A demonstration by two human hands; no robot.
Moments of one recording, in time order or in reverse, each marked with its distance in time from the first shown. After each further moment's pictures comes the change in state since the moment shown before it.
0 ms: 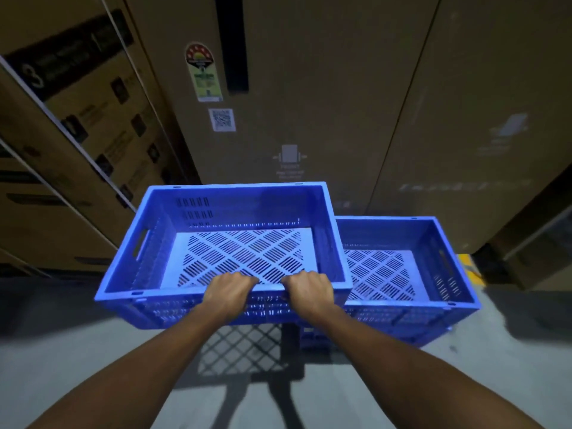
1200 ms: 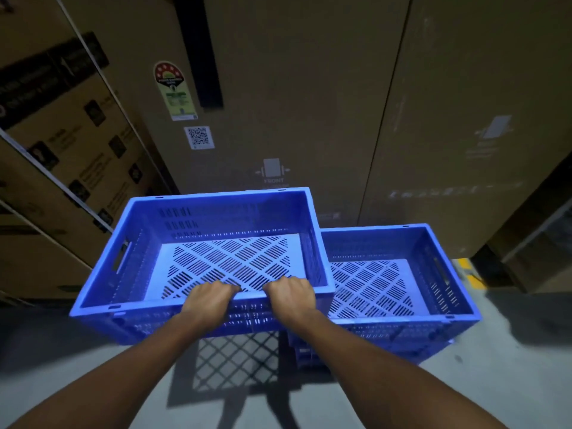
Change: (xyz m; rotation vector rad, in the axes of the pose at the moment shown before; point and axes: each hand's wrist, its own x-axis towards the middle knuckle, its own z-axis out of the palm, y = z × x) left_hand 0.039 -0.011 -0.006 0.016 0.022 -0.027; right_hand 0.030 0.014 -0.007 0.032 0.021 -0.025
